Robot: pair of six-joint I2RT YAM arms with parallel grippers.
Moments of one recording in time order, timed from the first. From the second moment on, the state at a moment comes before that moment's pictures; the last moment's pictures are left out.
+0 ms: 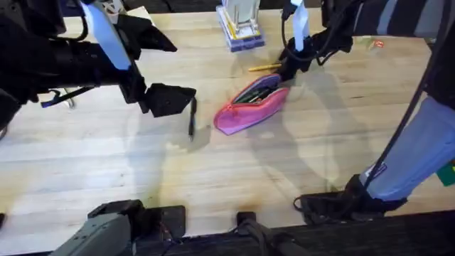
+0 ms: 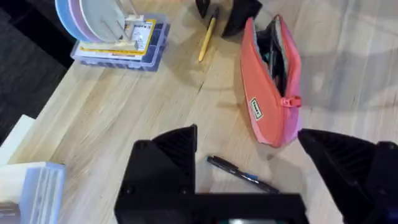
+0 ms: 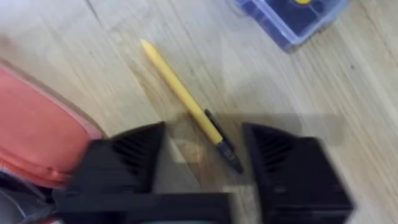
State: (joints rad) left arm 0.05 1.15 1.02 -0.83 0.87 0.99; right arm -0.04 2.00 1.32 -0.53 -0.51 -0.96
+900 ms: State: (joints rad) left arm 0.05 1.15 1.02 -0.83 0.87 0.99; right arm -0.03 1.93 1.32 -0.57 -0.44 -0.97
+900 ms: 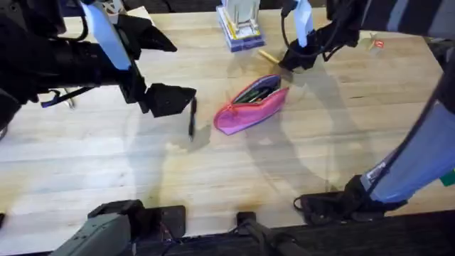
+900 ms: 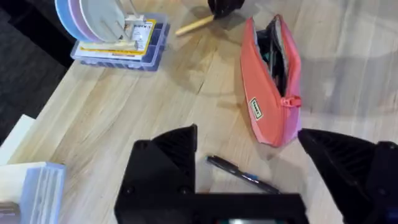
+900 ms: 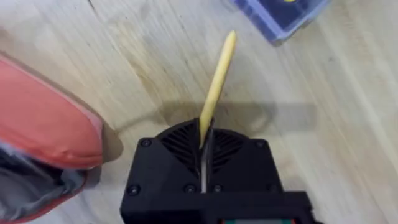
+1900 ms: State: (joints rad) left arm 0.05 1.15 1.02 -0.83 0.87 0.99; right arm 0.04 1.27 1.32 -1.09 -0.39 -1.17
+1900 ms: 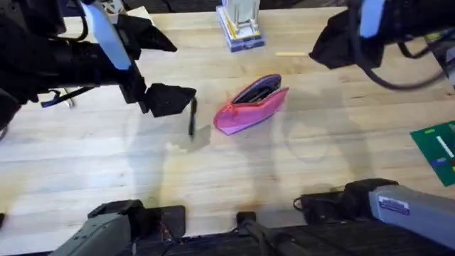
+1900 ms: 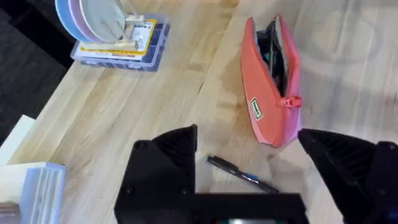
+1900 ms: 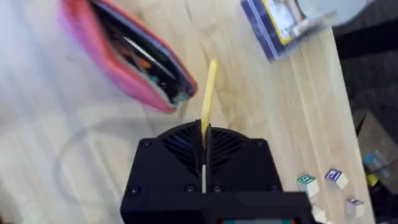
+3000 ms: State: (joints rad) left arm 0.05 1.15 1.02 -0.83 0.87 0.99; right arm 0.22 1.17 1.32 -1.27 -0.39 -1.16
